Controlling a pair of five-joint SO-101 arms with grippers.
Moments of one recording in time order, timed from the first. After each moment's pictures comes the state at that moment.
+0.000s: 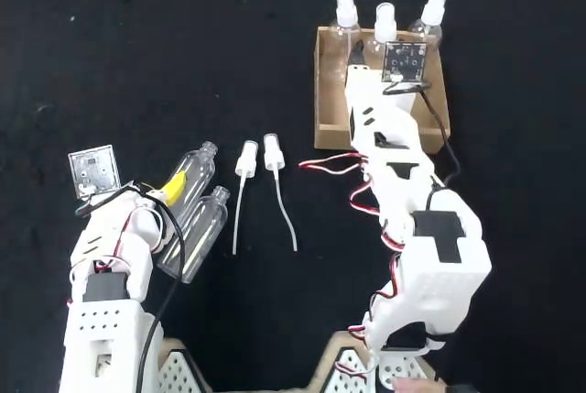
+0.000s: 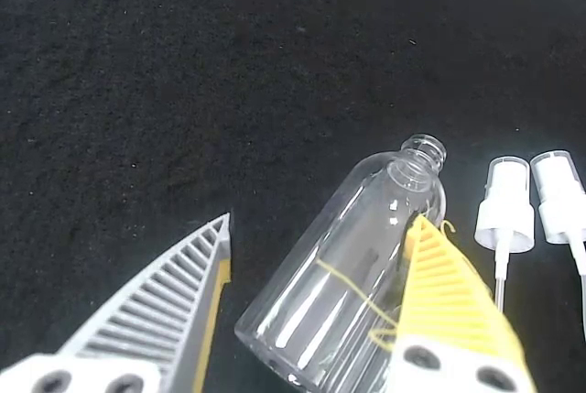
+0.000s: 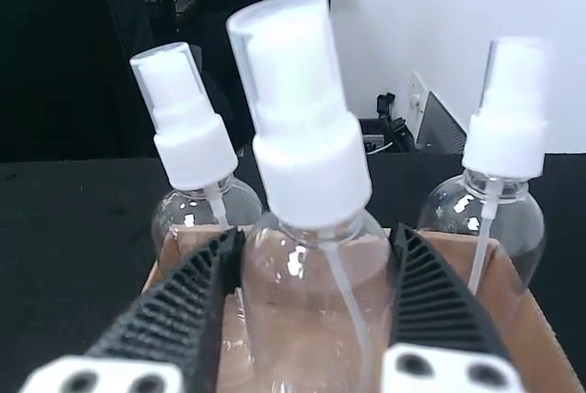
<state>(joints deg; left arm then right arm) -9.8 -74.8 91.7 23.3 6.6 1.2 17.7 34.6 -32.8 1.4</state>
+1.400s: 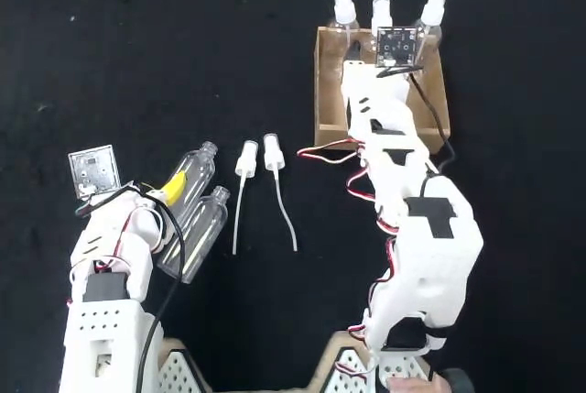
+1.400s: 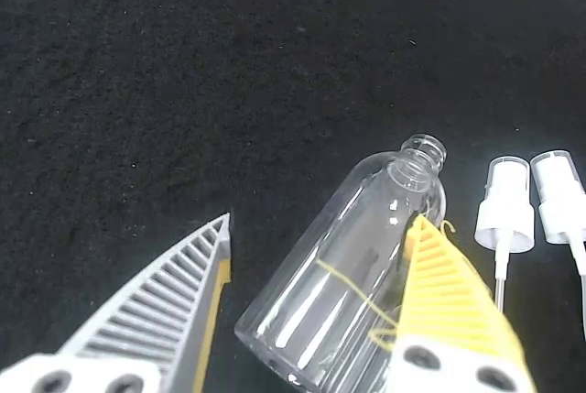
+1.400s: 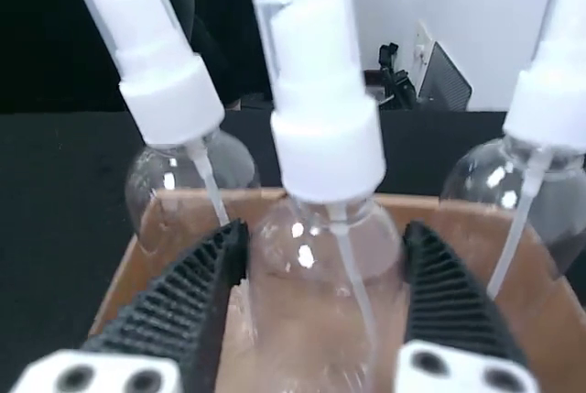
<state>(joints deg) -9.8 -74.8 91.7 23.3 6.6 1.1 25.9 25.5 -25.7 1.4</state>
